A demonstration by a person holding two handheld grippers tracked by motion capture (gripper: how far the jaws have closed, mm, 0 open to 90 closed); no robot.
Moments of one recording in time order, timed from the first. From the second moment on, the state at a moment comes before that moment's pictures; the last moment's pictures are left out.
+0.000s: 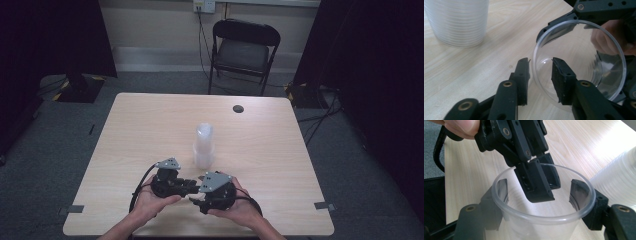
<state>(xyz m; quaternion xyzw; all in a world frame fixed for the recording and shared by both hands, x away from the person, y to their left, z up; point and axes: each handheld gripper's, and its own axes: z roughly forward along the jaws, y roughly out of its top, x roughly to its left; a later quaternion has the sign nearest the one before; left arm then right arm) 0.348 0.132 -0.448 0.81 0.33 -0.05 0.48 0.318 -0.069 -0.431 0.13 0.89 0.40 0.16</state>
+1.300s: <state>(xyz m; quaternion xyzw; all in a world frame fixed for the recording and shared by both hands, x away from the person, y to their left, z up) 0.351 0.156 -0.440 0.78 0.39 0.08 0.47 0.347 -0.123 -0.412 0.26 0.84 0.45 0.17</state>
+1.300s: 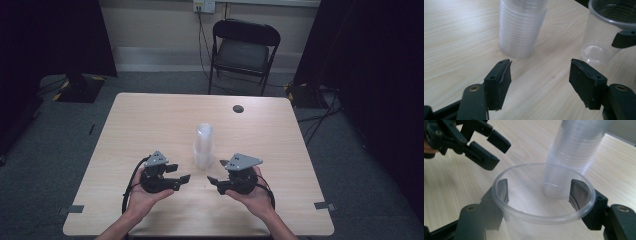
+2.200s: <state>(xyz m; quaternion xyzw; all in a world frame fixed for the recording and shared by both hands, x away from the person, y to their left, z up) 0.331 0.176 -0.453 0.81 0.38 0.12 0.43 0.403 -0.160 -0.404 0.36 0.78 0.47 0.20</state>
